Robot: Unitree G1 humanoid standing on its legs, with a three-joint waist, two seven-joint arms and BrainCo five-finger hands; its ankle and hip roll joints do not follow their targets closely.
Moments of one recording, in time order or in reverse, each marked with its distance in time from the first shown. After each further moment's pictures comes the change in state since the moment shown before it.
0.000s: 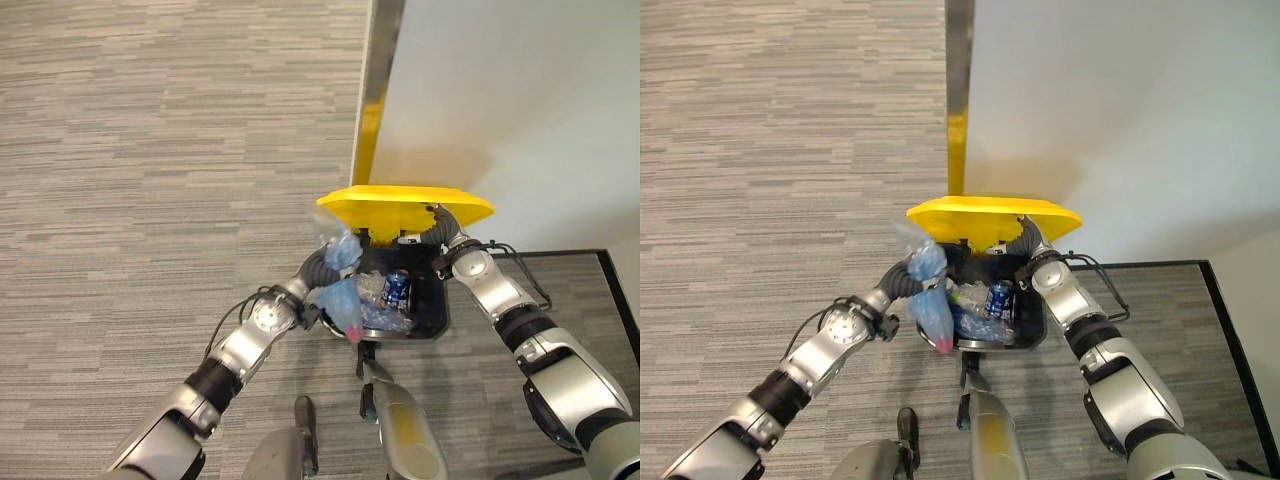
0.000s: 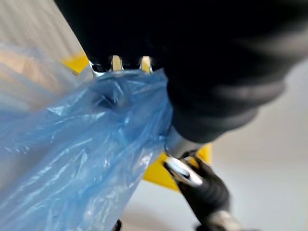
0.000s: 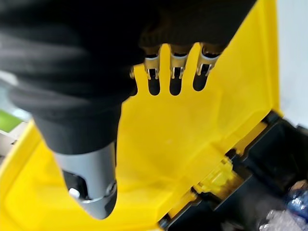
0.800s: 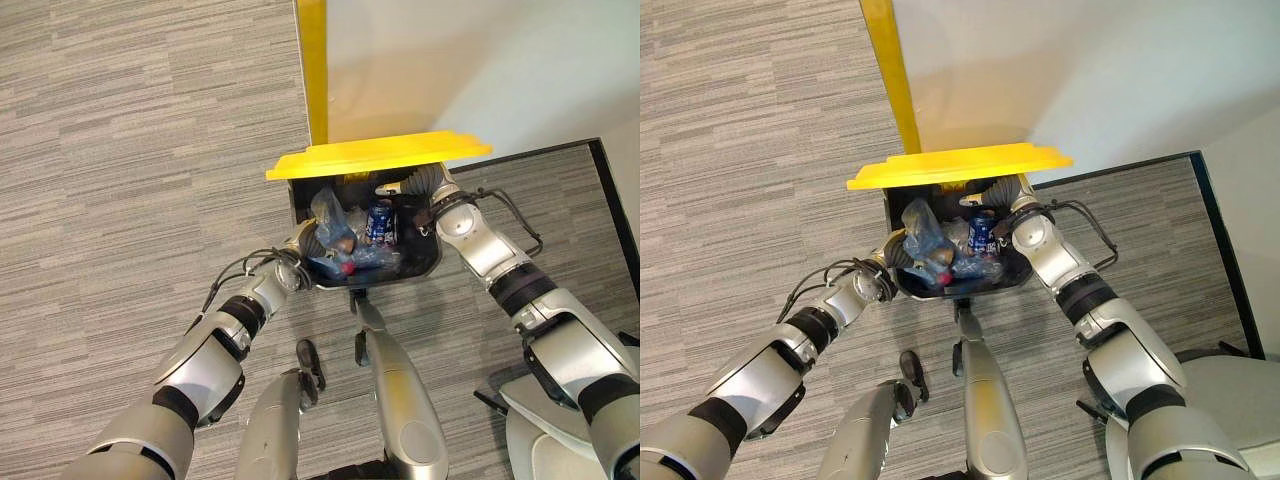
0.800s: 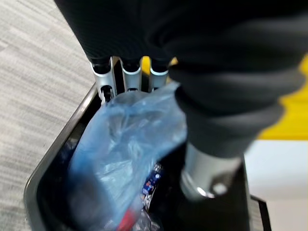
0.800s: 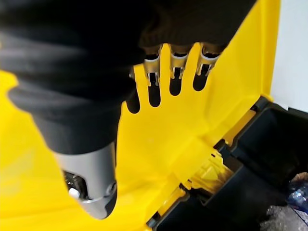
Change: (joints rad) left arm -0.282 -0.084 -0.087 0.590 0.328 0.087 0.166; right arm -0.131 -0.034 0.113 -0.165 0.032 -0.006 -0.069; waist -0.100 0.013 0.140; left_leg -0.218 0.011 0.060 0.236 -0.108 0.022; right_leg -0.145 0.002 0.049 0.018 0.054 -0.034
